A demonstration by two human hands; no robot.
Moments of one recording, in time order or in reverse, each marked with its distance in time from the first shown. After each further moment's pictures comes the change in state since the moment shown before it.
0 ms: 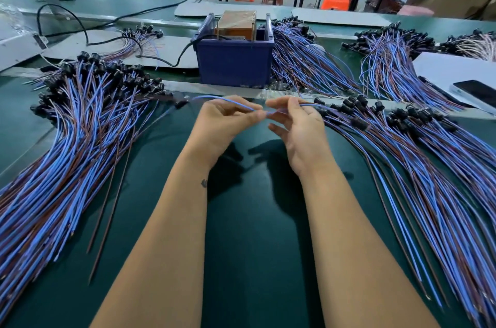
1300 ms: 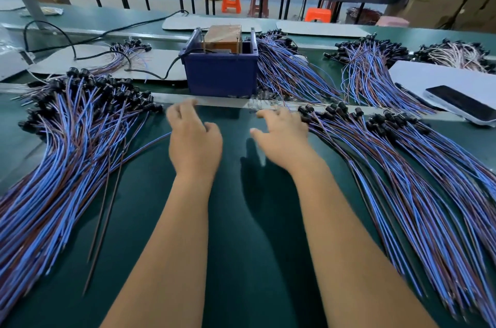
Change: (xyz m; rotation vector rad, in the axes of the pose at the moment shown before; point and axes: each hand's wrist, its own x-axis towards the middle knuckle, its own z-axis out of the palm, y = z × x) left_hand -0.005 -0.008 0.002 0.777 0.508 0.010; right_hand 0.007 -0.016 -0.004 -1.559 -0.106 -0.089
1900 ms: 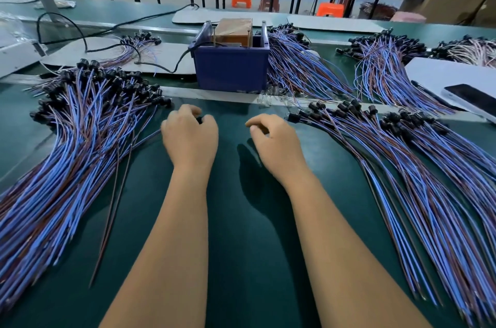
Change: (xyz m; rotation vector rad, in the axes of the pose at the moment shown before) left_hand 0.011 -0.012 -0.009 0.077 0.021 -0.137; right_hand -0.016 -0.013 0.028 0.566 0.128 -0.113
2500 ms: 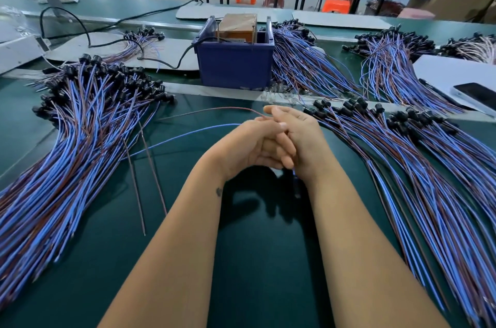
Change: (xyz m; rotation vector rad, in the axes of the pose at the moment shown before) left_hand -0.028 0.038 0.006 -0.750 -1.212 -0.025; right_hand 0.005 0.000 -0.022 0.964 -0.058 0.397
